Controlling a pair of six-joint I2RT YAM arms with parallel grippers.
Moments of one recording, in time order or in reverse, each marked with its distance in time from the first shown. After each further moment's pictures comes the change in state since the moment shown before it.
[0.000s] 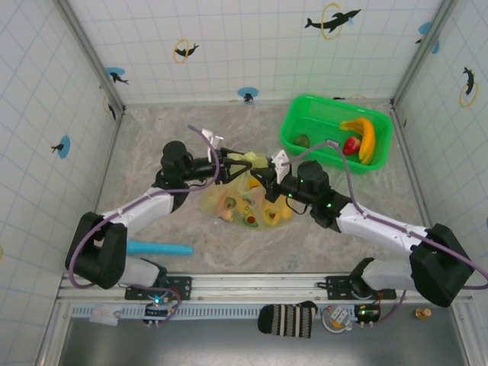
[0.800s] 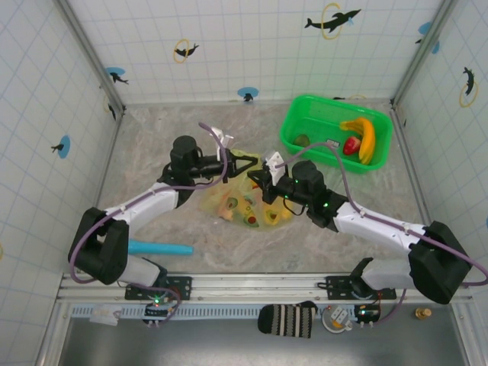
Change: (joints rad) left arm -0.051 0.031 0.080 -0.169 -0.065 0.154; right arm 0.031 0.013 0.028 -0.058 0.036 -0.045
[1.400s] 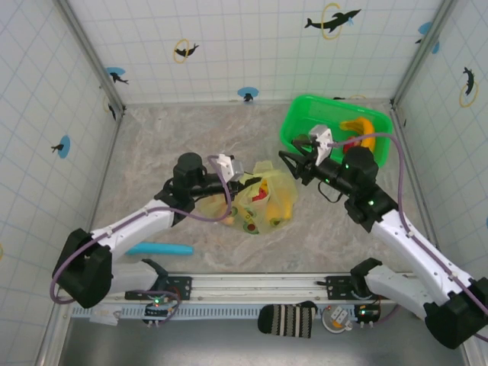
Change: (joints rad) left arm -0.141 -0.196 -0.122 -0.154 -0.200 0.637; right arm -0.299 -0.280 0.110 -0.270 -0.172 0.085
